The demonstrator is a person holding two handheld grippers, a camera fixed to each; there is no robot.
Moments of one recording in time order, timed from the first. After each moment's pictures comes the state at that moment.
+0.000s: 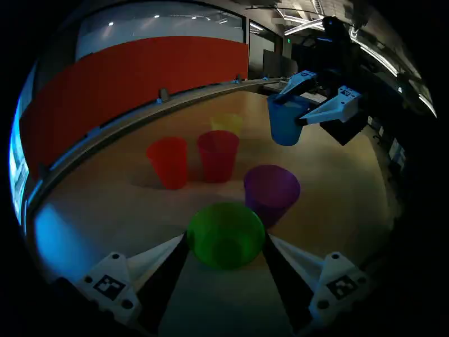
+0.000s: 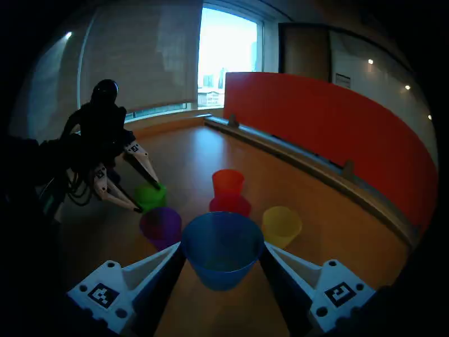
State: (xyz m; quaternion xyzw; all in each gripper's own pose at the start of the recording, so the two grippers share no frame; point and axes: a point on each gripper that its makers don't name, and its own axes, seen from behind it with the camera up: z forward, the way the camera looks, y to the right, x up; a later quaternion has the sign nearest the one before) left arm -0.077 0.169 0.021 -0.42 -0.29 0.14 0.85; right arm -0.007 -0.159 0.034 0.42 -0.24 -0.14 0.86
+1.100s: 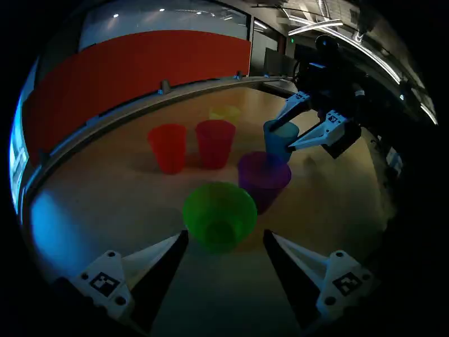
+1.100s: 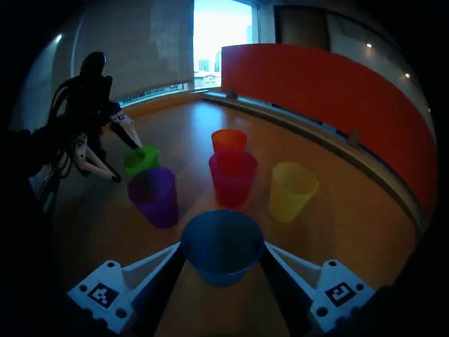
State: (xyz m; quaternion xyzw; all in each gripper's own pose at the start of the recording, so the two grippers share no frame) left arm -0.081 0.151 -0.002 -0.42 -0.32 0.12 0.84; right arm -0.084 -0.150 0.020 0.41 -0.30 -0.14 0.85
